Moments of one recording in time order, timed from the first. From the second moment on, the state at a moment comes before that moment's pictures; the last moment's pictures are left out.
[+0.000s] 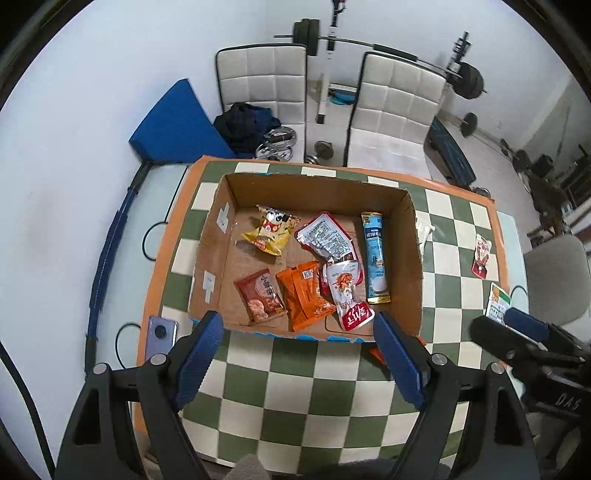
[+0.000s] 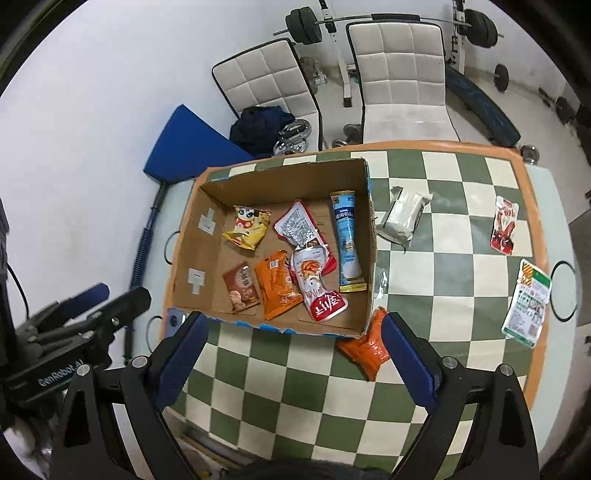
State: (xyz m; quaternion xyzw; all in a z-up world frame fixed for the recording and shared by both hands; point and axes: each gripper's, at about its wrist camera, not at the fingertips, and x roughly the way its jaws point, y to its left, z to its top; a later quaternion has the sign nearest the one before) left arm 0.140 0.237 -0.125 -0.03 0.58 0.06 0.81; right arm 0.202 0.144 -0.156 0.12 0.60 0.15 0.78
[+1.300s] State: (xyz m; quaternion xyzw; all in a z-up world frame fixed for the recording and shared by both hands) left arm 0.150 -0.019 -0.404 0.11 0.75 0.00 0.66; right arm 0.199 -0.238 -0.401 0.34 0.69 -0.01 0.64
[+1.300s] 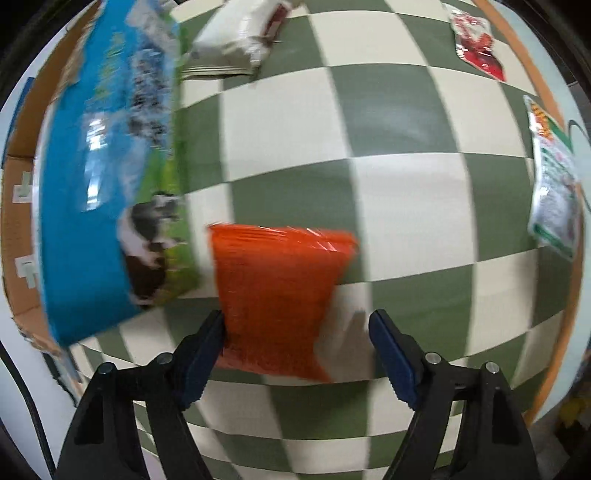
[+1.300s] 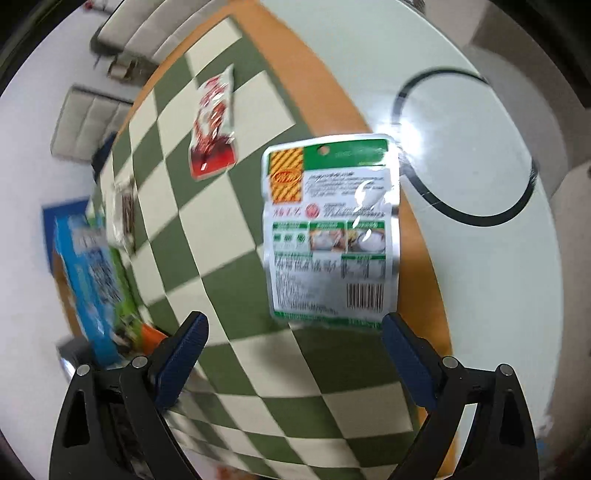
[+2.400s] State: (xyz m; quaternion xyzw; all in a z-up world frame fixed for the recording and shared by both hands) left arm 0.238 -0.163 -0.411 0.08 0.74 -0.09 0.66; right arm 0.188 -0.284 -0.446 0.43 0.64 0.10 0.63
